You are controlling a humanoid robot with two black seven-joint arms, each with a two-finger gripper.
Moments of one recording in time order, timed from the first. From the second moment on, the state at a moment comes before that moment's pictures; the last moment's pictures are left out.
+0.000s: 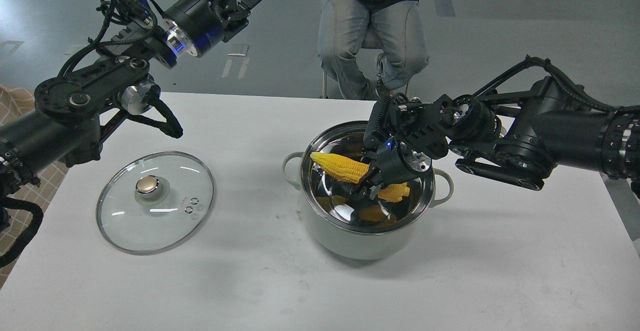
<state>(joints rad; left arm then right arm) -1.06 0.46 -0.44 -0.86 0.54 -0.21 -0.49 1.48 -0.14 -0.51 0.98 -1.62 0.20 0.49</state>
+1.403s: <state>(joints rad) -1.06 0.45 -0.44 -0.85 0.55 -0.21 -0.49 1.68 -0.32 -0.42 1.02 -1.45 0.20 0.49</state>
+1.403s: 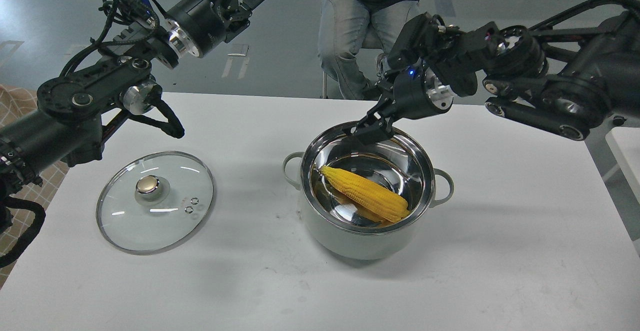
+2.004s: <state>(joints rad) -1.04 0.41 -0.48 -0.81 0.53 -0.22 -0.49 1.48 -0.62 0.01 0.85 -0.78 0.14 0.49</state>
